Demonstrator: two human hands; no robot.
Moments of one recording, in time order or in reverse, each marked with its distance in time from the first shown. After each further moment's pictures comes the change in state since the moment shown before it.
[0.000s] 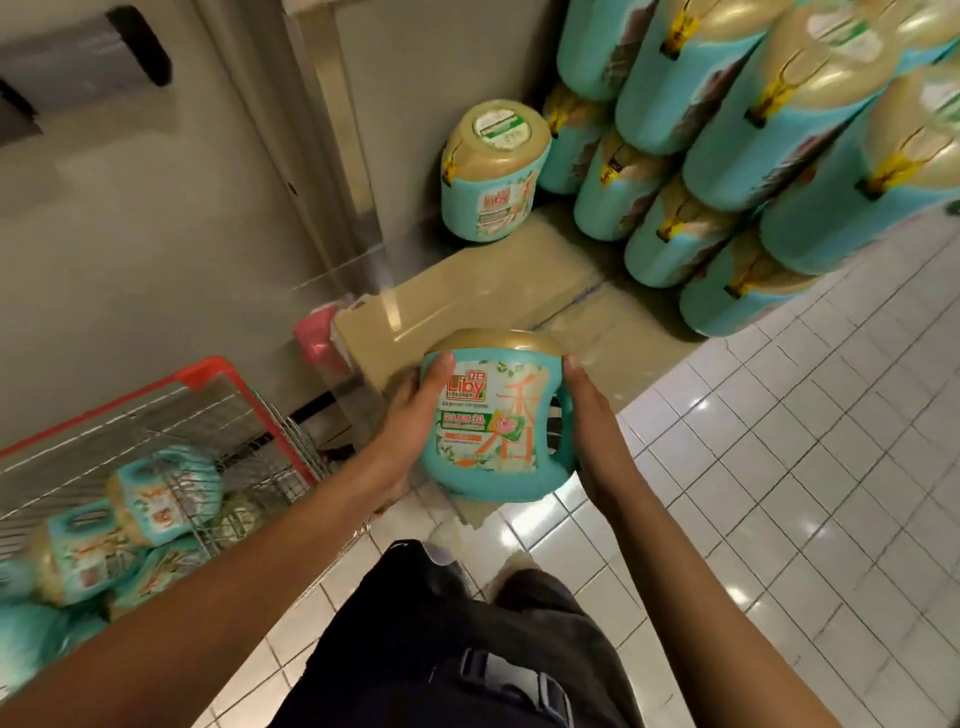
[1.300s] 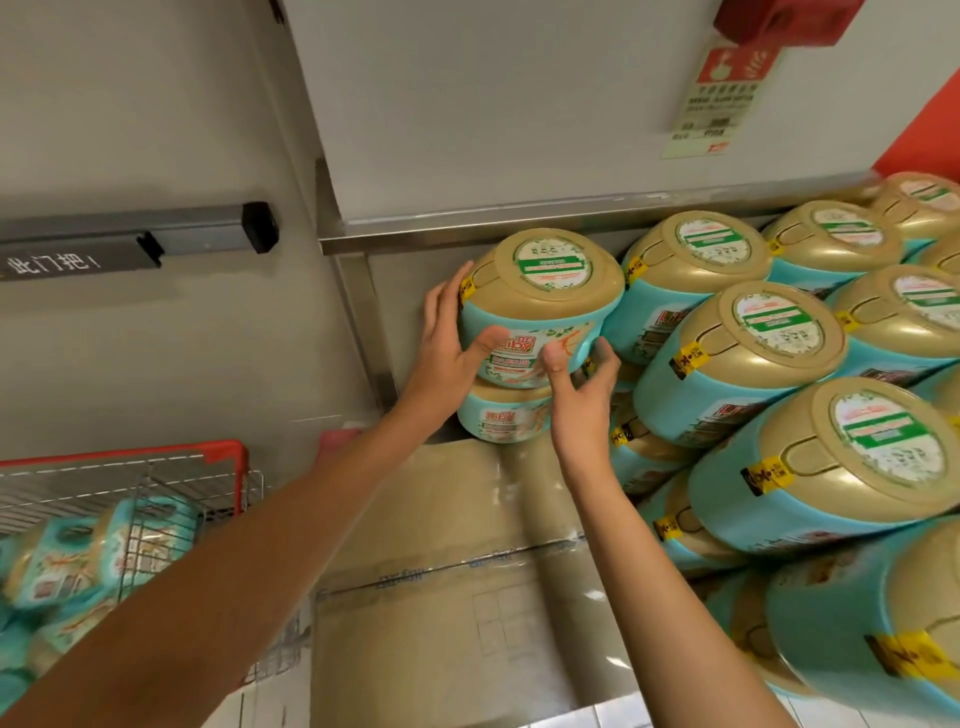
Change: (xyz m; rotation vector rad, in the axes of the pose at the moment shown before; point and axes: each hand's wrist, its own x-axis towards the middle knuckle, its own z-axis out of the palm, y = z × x) left_hand 0.204 0.209 0.062 0.282 0.492 0.823; right_hand 0.246 -0.200 0.000 0.056 -0.150 -0.494
